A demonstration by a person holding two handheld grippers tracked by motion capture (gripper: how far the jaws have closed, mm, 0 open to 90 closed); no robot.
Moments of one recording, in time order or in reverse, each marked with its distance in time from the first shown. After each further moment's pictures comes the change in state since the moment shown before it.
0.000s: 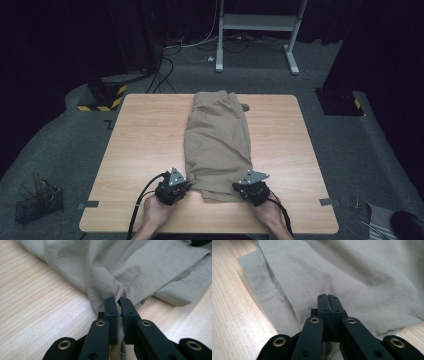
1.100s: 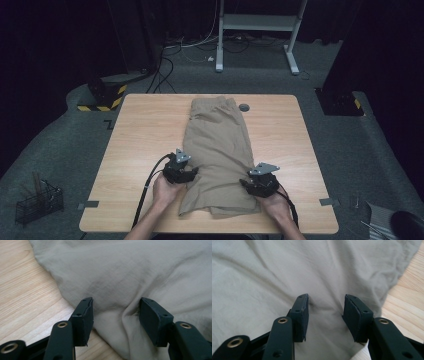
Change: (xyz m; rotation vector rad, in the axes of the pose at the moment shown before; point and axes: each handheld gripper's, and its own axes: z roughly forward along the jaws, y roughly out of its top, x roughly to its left) left arm 0.035 0.039 0.045 0.005 0.096 -0.088; right arm -0.036 -0.007 -0.006 0.020 -0.094 0.086
